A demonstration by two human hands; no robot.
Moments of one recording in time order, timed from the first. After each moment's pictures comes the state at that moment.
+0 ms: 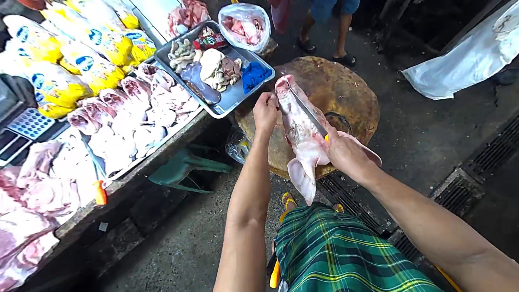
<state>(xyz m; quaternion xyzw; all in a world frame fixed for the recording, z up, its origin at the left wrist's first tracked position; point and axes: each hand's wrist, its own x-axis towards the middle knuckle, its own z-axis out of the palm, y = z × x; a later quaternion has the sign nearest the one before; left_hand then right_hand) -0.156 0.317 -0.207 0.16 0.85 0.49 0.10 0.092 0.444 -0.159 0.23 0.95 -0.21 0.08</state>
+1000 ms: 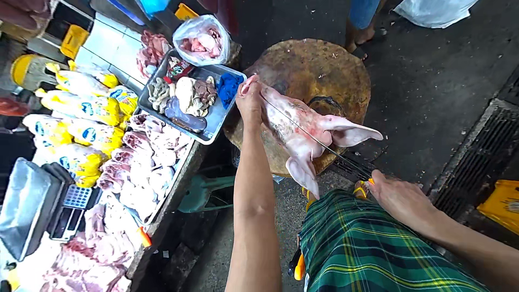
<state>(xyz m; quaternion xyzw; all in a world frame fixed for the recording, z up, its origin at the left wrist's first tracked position) -0.195 0.390 -0.227 0.18 0.71 0.67 0.11 0.269 0.437 -0.190 0.30 0.91 -0.18 0.21</state>
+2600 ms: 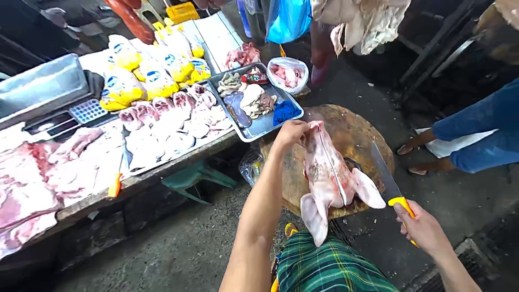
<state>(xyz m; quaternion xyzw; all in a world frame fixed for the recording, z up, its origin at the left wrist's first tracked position) -0.194 0.332 -0.152 0.16 0.79 0.53 0.27 0.194 0.560 -0.174 0.40 0.82 -0.41 0.05</state>
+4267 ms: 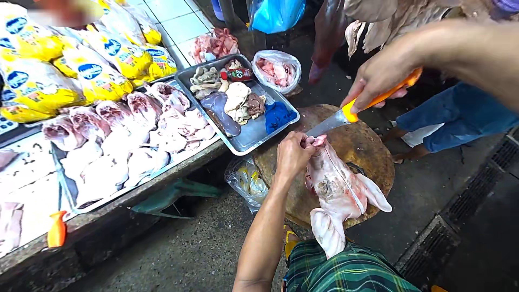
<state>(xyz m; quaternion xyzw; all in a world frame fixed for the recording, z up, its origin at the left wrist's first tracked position) -0.195 0.294 -0.166 0.27 0.86 0.42 0.06 -0.215 0.537 0.051 0.06 0.90 -0.13 0.42</state>
